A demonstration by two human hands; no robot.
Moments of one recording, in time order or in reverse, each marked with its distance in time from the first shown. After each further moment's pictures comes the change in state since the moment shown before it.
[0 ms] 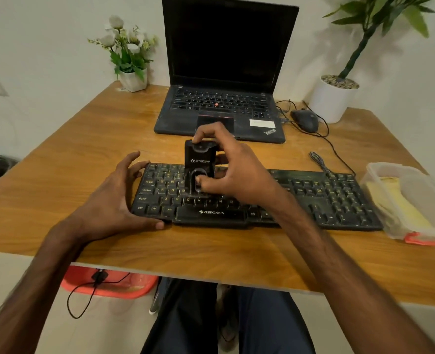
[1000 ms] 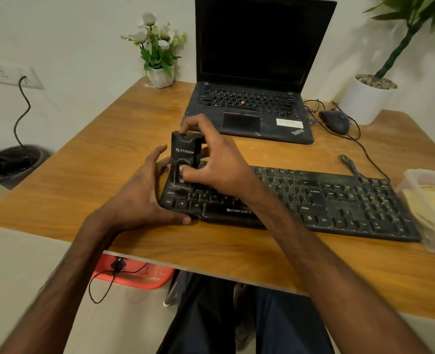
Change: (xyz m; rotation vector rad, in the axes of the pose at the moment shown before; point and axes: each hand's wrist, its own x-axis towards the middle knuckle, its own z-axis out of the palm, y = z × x) left_hand -0.003 0.003 -0.002 0.011 0.001 0.004; right_hand 0.047 -0.006 0.059 0.057 0.016 -0.073
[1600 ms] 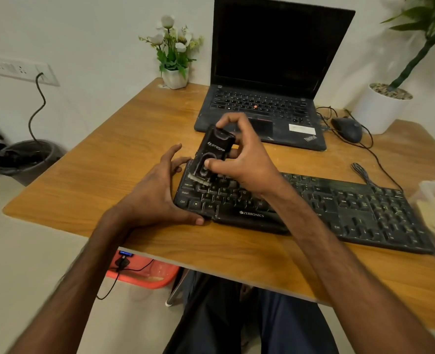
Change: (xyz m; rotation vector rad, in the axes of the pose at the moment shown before) left_hand 0.004 -0.002 -0.002 0.034 0.015 -0.021; right_hand -0.004 -0.004 -0.012 0.302 0.093 0.205
